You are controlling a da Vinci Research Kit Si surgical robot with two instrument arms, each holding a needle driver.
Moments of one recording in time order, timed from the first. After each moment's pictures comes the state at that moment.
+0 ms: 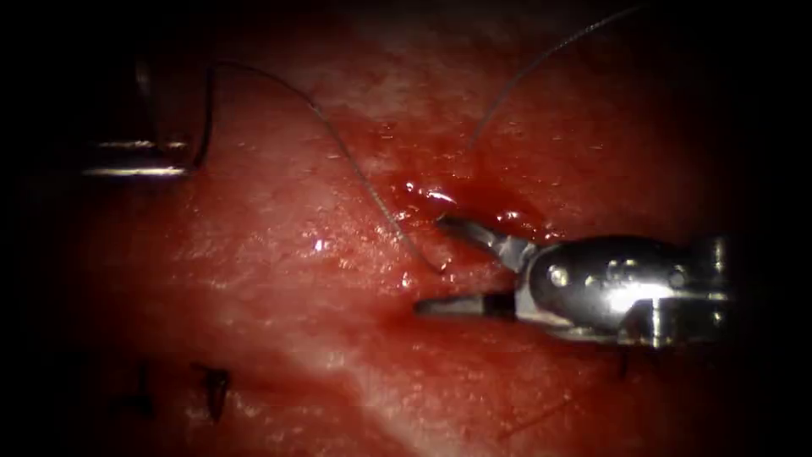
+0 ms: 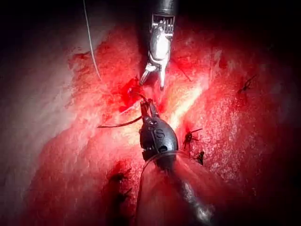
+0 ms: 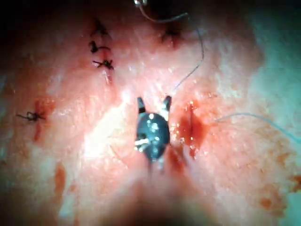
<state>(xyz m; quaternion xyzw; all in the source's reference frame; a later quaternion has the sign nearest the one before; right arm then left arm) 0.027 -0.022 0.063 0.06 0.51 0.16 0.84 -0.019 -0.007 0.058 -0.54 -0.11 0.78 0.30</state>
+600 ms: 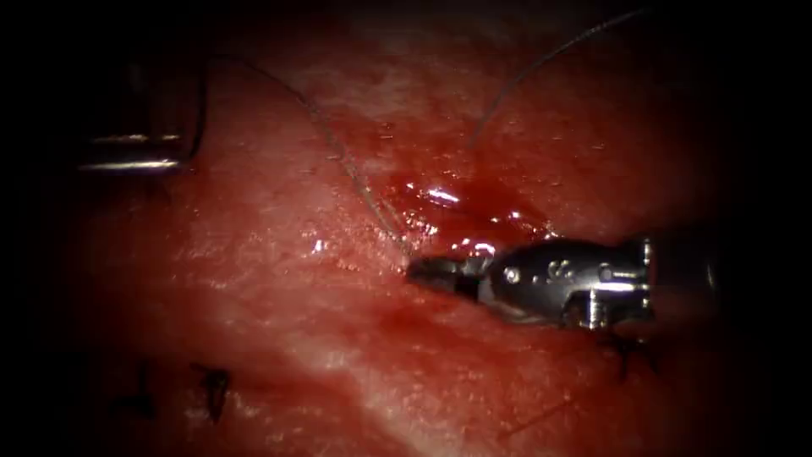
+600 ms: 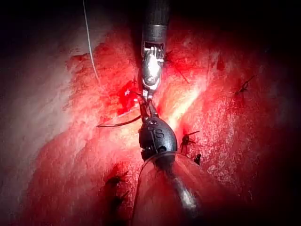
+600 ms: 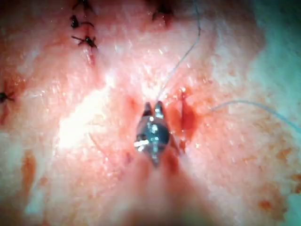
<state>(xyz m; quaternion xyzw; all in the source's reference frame) 0.028 -0.025 0.071 0.09 0.49 0.12 0.86 -0.020 -0.007 0.058 -0.54 -0.10 0.78 0.29</state>
